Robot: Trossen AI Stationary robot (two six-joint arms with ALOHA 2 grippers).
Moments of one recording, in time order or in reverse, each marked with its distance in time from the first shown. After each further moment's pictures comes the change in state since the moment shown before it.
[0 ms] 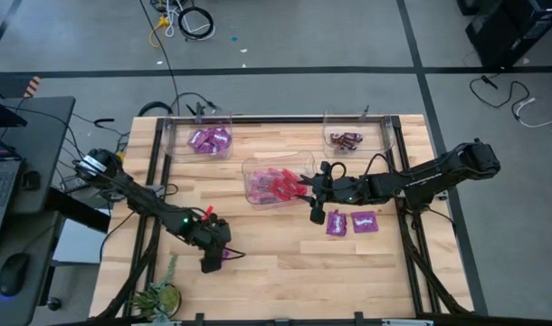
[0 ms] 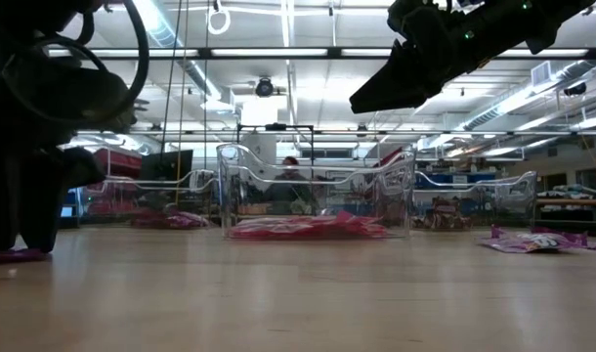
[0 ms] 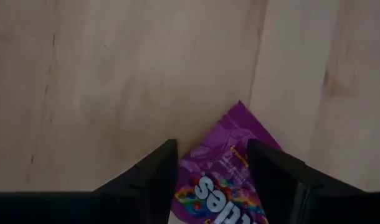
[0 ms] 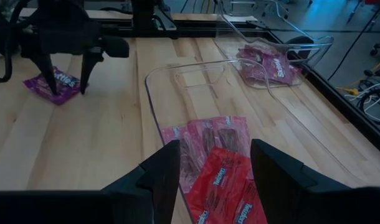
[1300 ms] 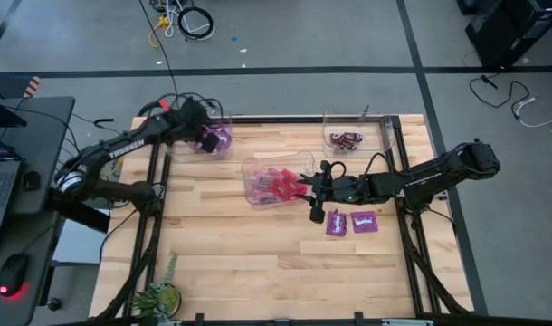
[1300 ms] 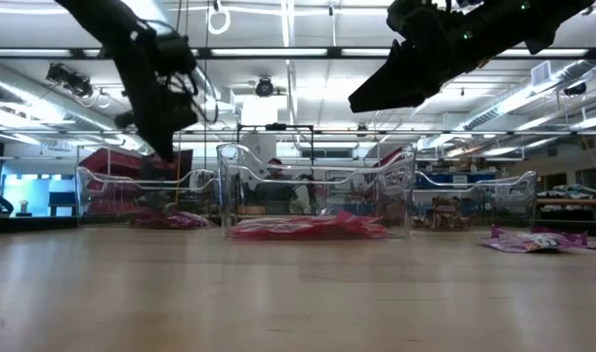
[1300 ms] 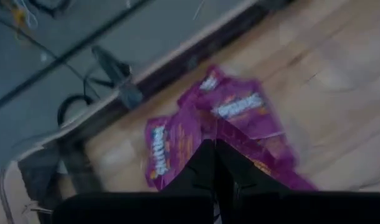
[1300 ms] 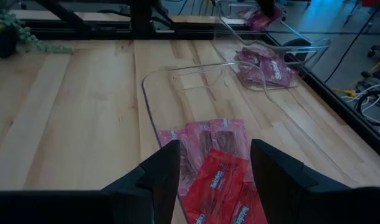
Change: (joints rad) left arm 1.281 -0.301 0.224 -0.318 -0.248 0.618; right arm -0.010 0.000 0.000 0.009 0.000 -0.010
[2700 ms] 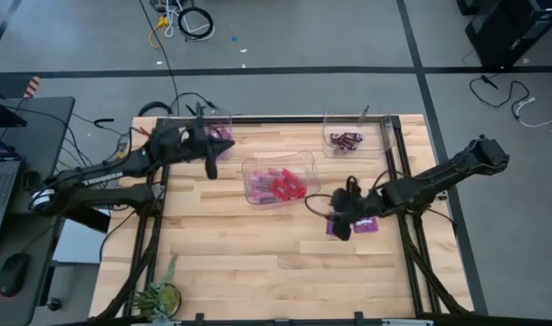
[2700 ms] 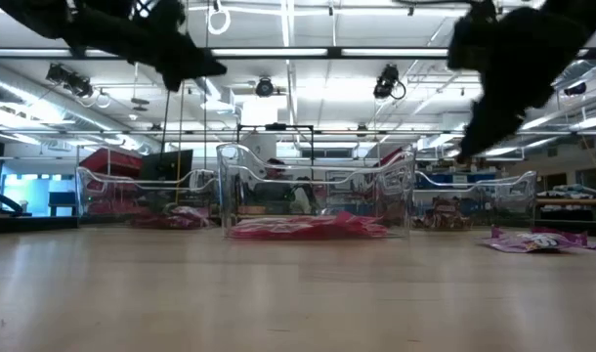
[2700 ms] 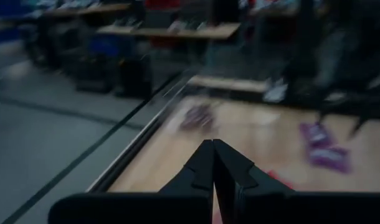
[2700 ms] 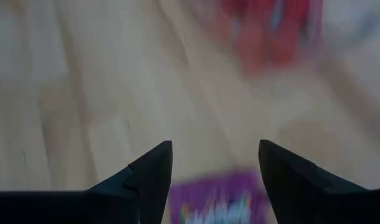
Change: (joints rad) left arm -0.292 -0.358 -0.305 0.780 0.412 0.156; right arm 0.190 -0.148 0.000 -0.649 -0.062 0.583
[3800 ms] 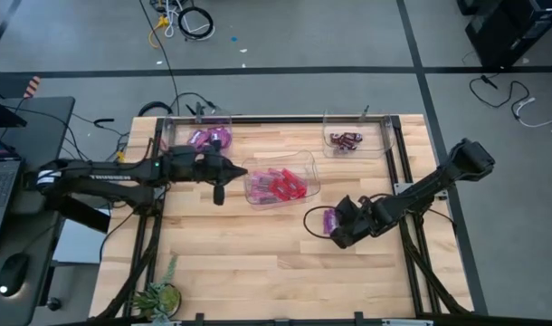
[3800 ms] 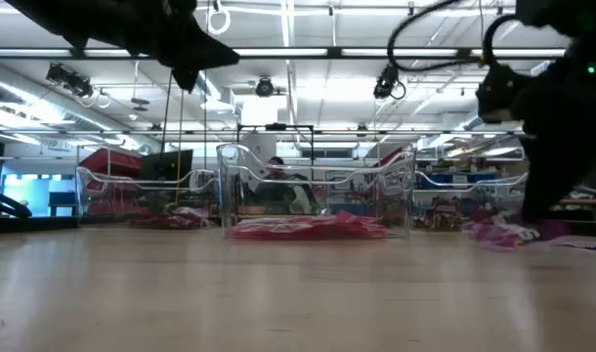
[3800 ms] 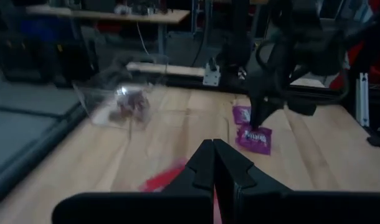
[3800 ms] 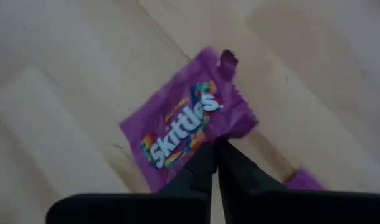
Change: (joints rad) left arm -0.330 0.089 -0.006 0.054 -0.113 -0.089; right arm 0.151 0.217 0.009 -0.194 0.018 0.542
